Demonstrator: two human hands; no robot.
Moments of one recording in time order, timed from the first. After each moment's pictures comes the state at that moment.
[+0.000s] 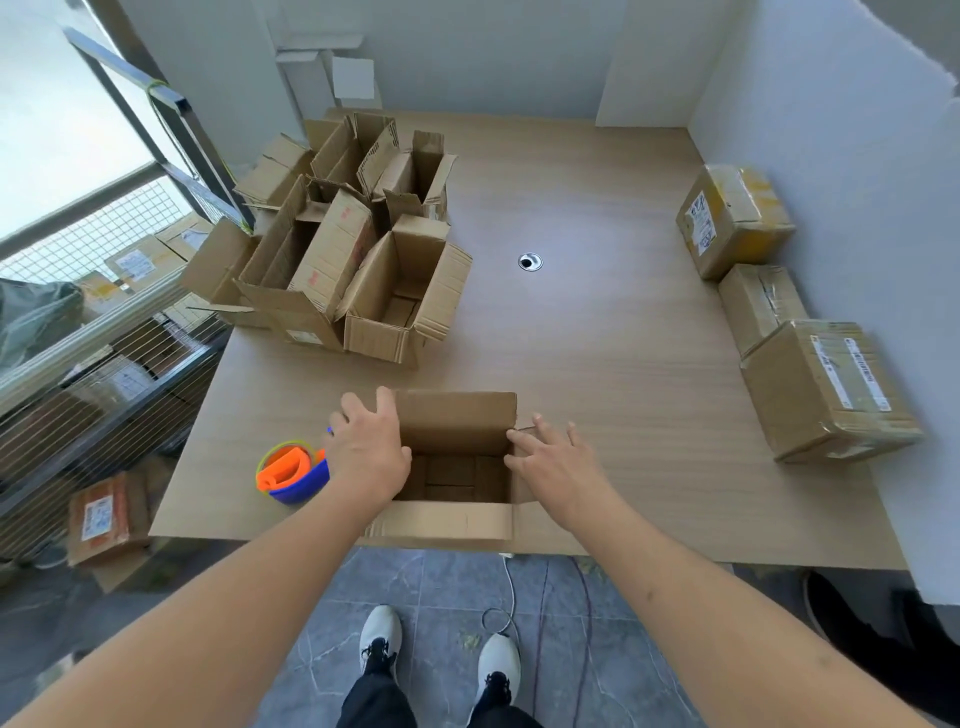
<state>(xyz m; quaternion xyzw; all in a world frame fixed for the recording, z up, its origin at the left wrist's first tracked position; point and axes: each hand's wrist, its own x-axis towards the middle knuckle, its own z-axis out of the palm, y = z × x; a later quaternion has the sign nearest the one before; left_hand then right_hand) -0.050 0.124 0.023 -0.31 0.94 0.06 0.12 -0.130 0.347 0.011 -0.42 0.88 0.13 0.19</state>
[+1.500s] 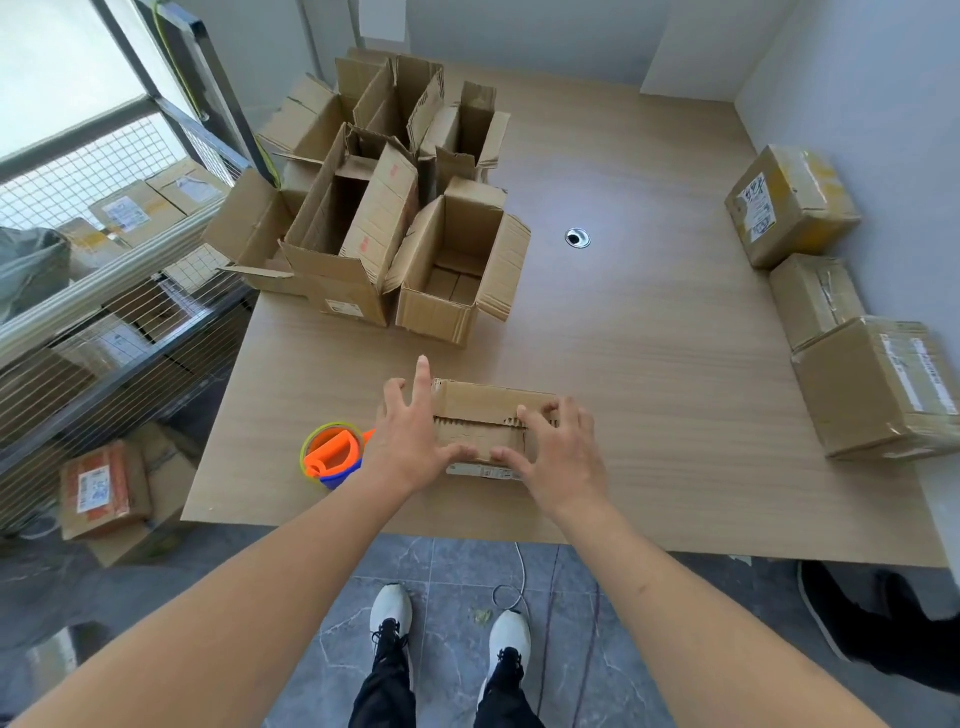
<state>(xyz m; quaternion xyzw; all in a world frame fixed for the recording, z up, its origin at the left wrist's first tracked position) -0.029 0.042 -0.035 -0.23 0.91 0.33 0.09 -0.091 0.244 -0.030 -0.18 0.97 -0.16 0.10</state>
